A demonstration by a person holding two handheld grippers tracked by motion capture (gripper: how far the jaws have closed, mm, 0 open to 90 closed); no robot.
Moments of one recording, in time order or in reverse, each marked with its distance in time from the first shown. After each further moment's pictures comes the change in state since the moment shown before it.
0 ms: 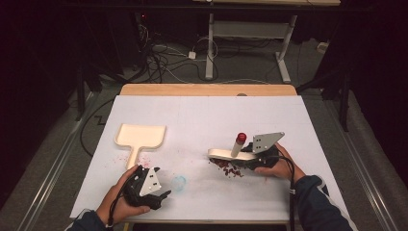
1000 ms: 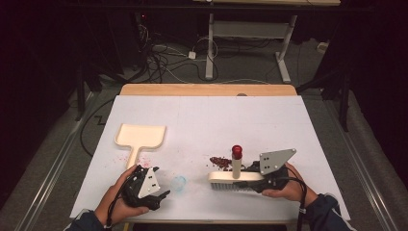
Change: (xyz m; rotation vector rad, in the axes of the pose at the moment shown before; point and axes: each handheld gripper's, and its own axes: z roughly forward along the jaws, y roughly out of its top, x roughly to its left) left arm -0.001 0.001 -0.005 -0.011 0.019 0.023; right arm 0.064 0.024 -0.026 -0.007 0.097 0.045
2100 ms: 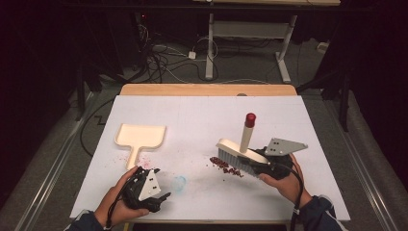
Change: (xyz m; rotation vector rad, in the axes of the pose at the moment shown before) left arm -0.005 0.000 -0.002 0.001 -0.011 0.018; right arm -0.003 0.005 -0.019 -0.126 -0.435 0.272
